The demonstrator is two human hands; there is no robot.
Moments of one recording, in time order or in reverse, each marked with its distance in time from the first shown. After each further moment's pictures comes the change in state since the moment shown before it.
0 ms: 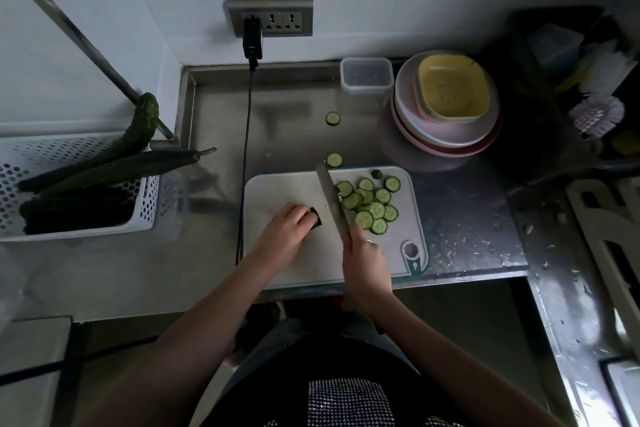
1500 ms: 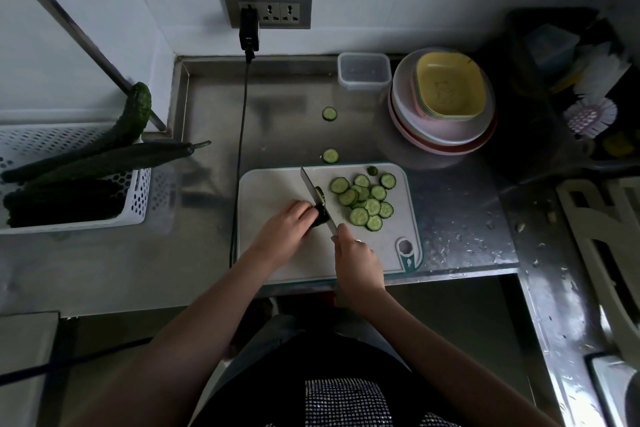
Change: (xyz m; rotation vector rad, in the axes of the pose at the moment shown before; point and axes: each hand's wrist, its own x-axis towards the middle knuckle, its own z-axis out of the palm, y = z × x) left_hand 0.006 0.008 0.003 -0.043 0.006 -0.017; right_hand 0.001 0.005 0.008 -0.194 -0.067 -0.069
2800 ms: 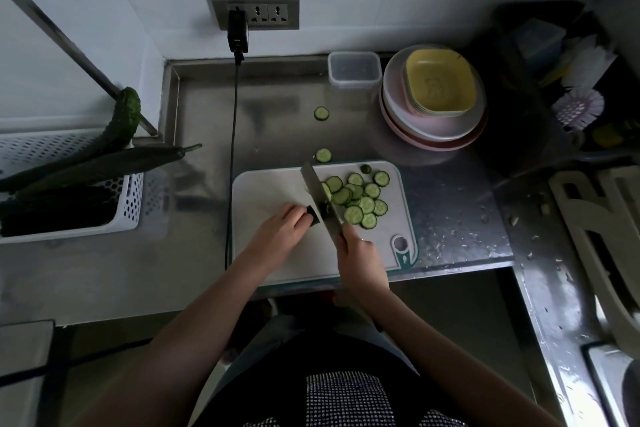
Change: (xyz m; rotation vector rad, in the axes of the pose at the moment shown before) left_hand -0.006 -0.005 0.007 0.128 0.009 0.119; right_hand -0.005 0.007 -0.013 0.257 0.019 0.059
